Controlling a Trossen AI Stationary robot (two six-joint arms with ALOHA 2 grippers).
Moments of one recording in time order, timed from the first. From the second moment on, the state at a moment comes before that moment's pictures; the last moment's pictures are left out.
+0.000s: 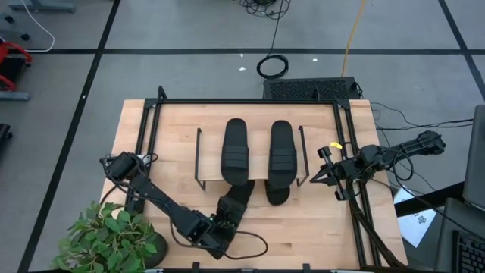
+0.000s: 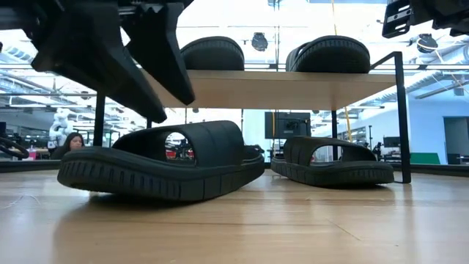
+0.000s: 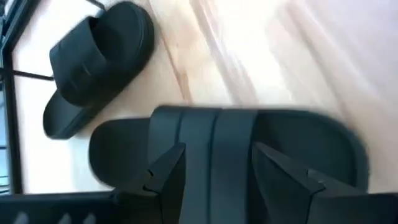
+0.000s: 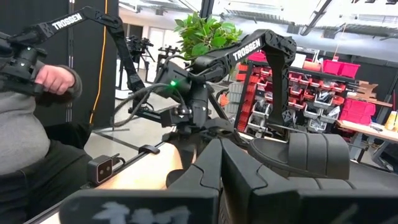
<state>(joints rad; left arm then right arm) -0.65 1.98 1.40 -0.62 -0.59 -0.02 0.30 0.33 0.18 0.24 -0.08 -0.16</state>
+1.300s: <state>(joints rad) -0.66 2.06 1.46 -0.70 -0.11 0.07 0.30 0.33 0.18 0.25 -0.08 -0.17</state>
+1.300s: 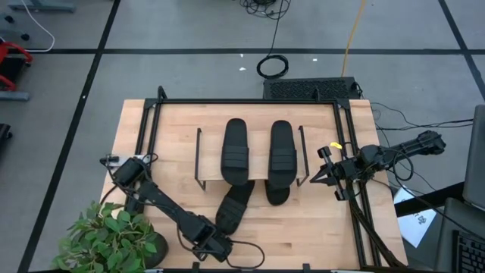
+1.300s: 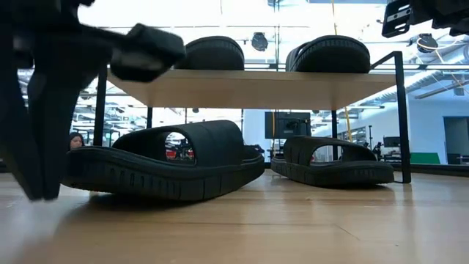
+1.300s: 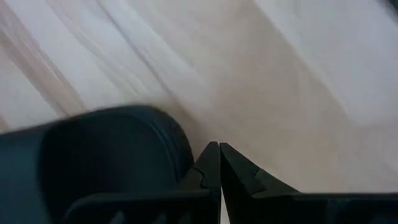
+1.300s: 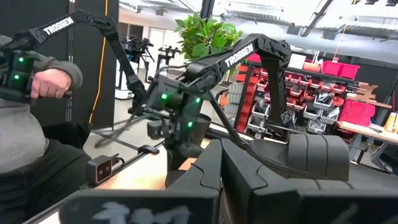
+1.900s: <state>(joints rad) -0.55 2.08 1.46 -0.58 -0.19 0.21 0.30 0.34 0.18 0.25 -0.08 -0.17</state>
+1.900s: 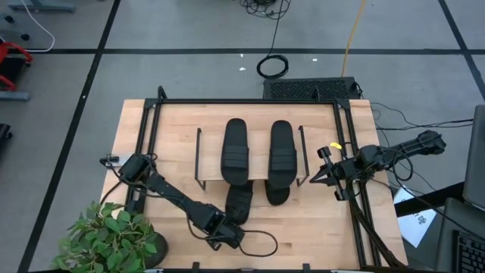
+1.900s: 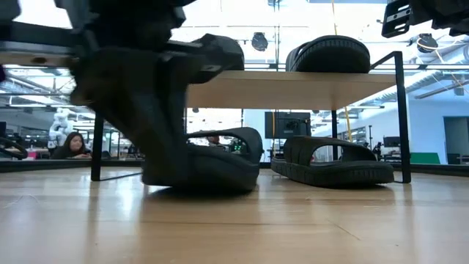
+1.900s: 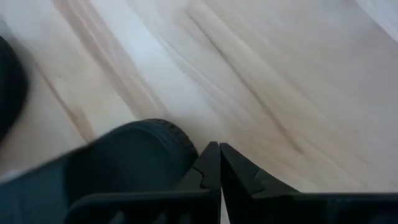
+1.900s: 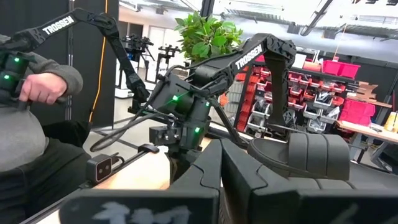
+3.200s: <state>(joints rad) -0.43 2.08 1.46 -0.53 -0.23 0.25 0.30 0.34 0.18 0.25 -0.08 -0.17</state>
